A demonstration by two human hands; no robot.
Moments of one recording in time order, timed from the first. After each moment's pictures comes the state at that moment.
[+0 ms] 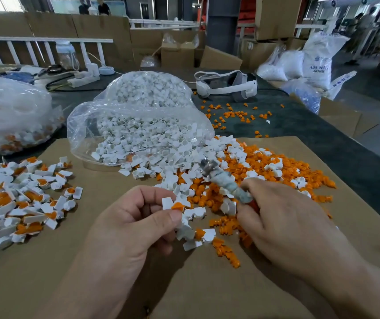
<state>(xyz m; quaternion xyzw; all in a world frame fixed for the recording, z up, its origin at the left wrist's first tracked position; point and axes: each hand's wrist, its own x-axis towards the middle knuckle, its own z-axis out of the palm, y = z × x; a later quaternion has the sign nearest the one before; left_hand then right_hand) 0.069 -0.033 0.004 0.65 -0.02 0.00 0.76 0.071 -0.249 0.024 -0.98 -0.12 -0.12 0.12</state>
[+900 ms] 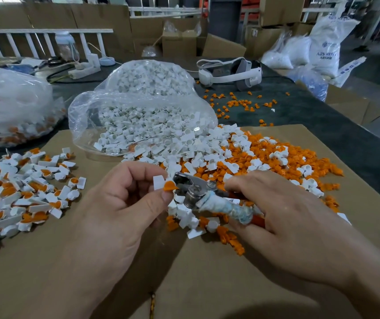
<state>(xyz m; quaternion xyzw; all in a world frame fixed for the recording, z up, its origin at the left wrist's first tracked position) 0.071 -0.017 0.003 0.73 -0.07 0.10 0.67 0.061 -0.249 0.030 -0.96 -0.23 -0.06 0.13</state>
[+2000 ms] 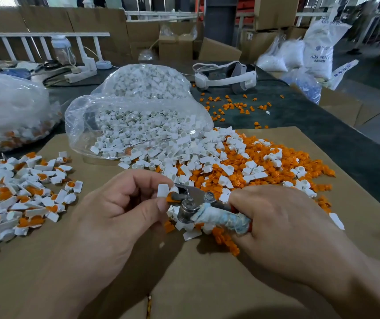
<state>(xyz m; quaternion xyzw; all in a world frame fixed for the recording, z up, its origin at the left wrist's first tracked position) 0.074 -0.001 -0.006 0.78 -0.13 0.09 0.60 0.057 -0.239 0.030 -0.98 -0.19 -0.08 0.06</state>
